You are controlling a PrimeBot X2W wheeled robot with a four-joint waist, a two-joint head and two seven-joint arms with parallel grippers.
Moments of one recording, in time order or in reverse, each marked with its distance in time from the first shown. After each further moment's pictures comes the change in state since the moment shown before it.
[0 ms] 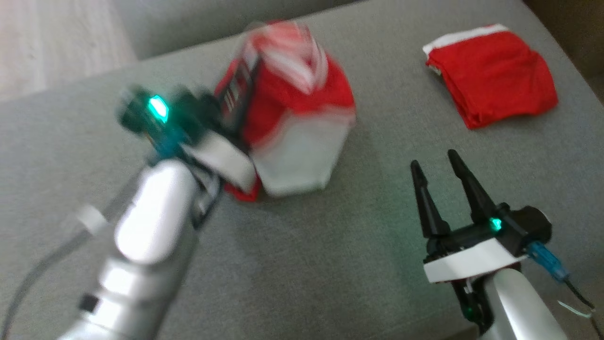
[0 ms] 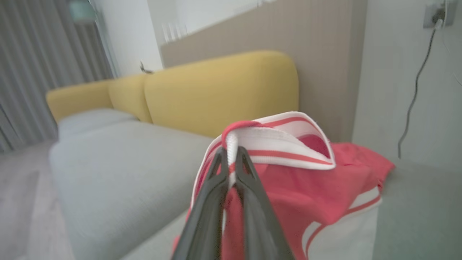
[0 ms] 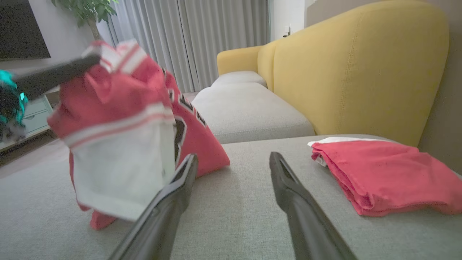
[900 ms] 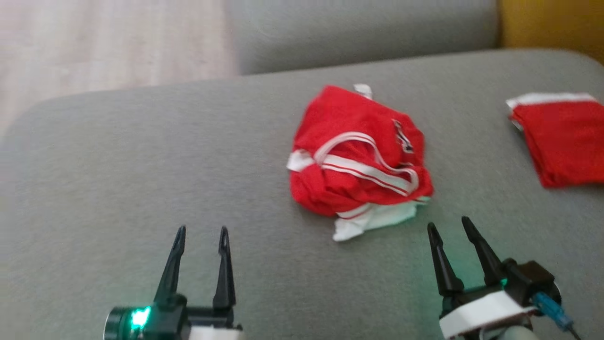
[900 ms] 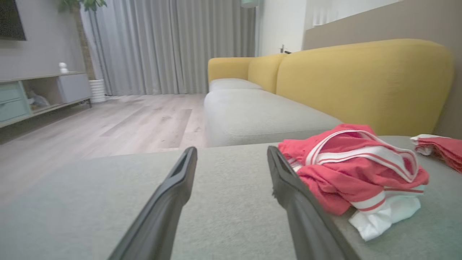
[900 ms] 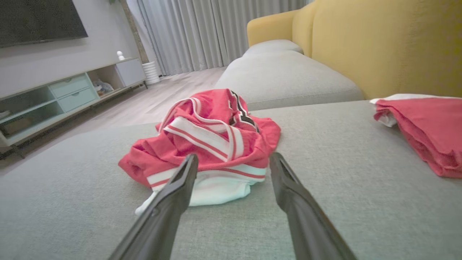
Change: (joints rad) left arm 0.767 -0.082 0.153 -0.375 0.094 0.315 -0.175; right arm 0.166 0.006 -0.058 0.074 0.013 0.000 0.001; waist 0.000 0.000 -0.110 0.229
